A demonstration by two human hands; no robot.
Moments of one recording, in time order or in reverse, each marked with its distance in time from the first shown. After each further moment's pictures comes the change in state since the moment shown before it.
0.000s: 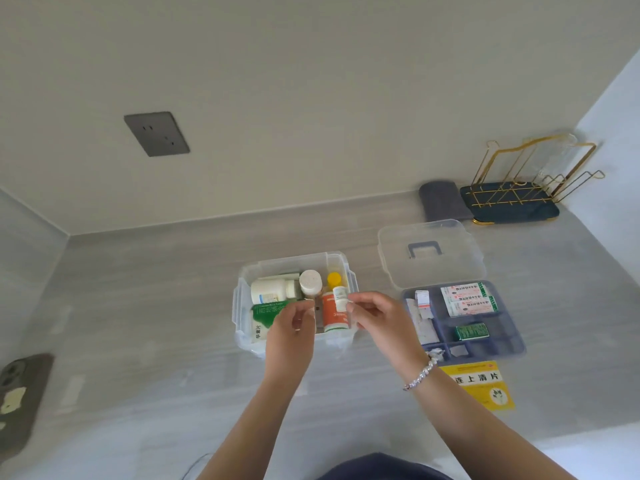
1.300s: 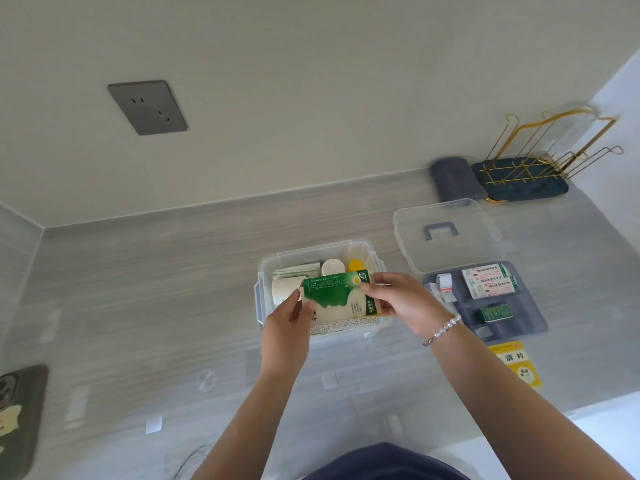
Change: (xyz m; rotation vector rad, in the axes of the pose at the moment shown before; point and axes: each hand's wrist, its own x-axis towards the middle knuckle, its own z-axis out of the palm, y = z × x) left_hand 0.036 -0.026 -0.049 -0.020 -0.149 -0.021; right_hand 0.043 -0.010 0.024 -0.043 -0.194 0.337
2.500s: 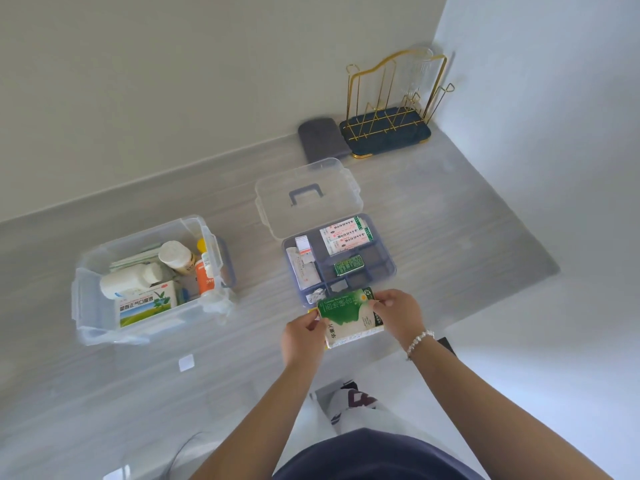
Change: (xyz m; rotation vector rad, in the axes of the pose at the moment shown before) left_hand -0.088 -0.007 0.277 0.035 -0.185 -0.296; right_hand -0.072 0.188 -0.206 -0.243 0.467 0.167
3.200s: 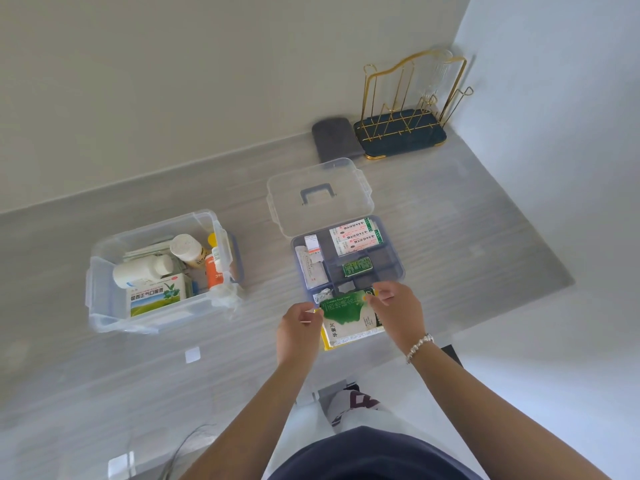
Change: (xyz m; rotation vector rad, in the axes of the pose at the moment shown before) left_hand 0.001 0.007 -0.017 0.042 0.117 0.080; right_hand -0.003 -0.012 0.005 0.034 0.073 -0.173
